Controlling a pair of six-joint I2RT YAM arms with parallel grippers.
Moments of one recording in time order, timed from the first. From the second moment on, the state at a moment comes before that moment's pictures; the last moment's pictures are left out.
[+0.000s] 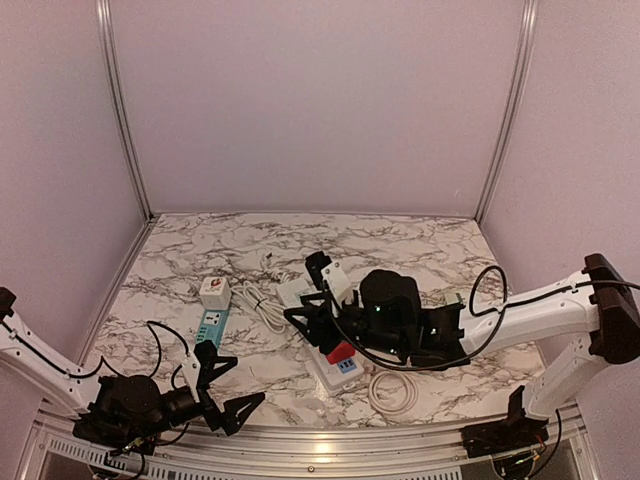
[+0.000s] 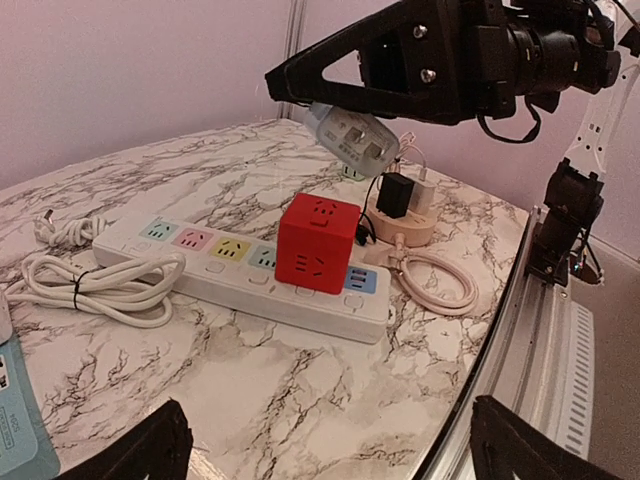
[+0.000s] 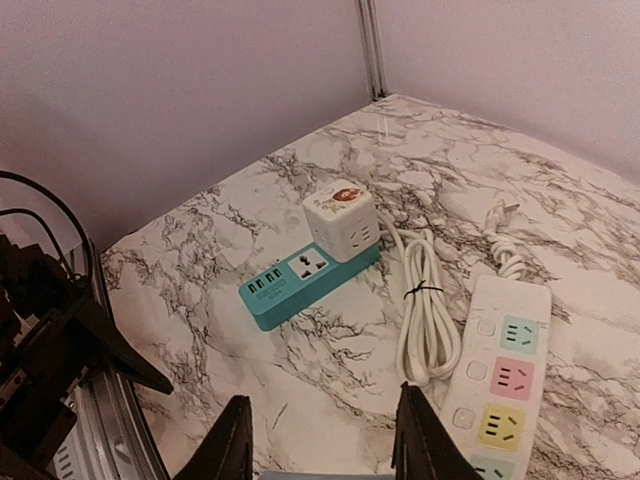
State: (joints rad) left arm -1.58 1.04 0.05 0.81 -0.63 -0.28; right arm 1.21 1.49 0.86 0.35 0.20 0.28
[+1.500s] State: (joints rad) left arm -1.58 1.52 0.26 1.35 -0.63 -0.16; right arm 1.45 1.58 0.72 0.86 0.26 0.24
